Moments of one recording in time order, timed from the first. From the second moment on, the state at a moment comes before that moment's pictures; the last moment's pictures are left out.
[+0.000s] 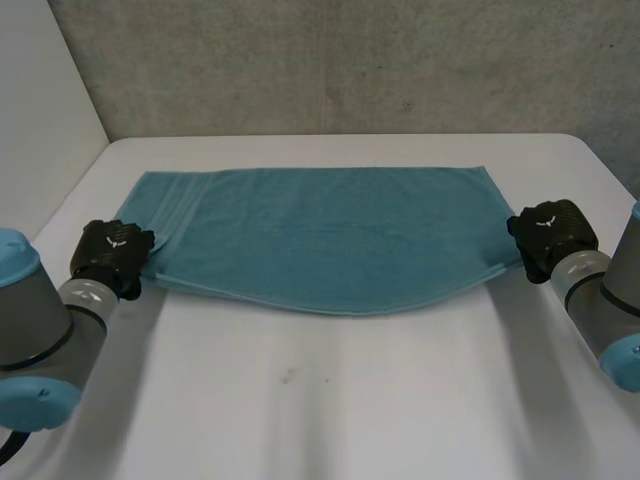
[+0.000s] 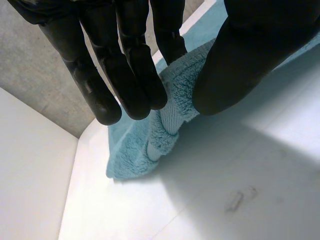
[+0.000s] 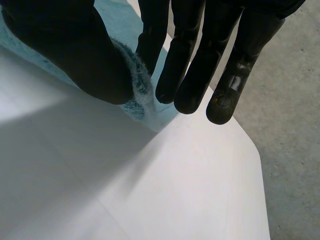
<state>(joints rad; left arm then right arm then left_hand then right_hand) 4.54 -1.96 -1.83 3.57 -1.55 3.70 1.75 -1.11 1.61 -0.22 1.51 2.50 1.16 1.20 1.19 1.20 0.96 0.98 1.19 1.19 1.19 0.99</state>
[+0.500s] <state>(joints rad) 4.58 -1.85 -1.72 3.30 -1.46 3.79 1.73 -1.12 1.65 -0.23 1.48 2.50 0.21 0.21 0.22 0.21 0.05 0.98 1.19 1.19 1.19 0.99</state>
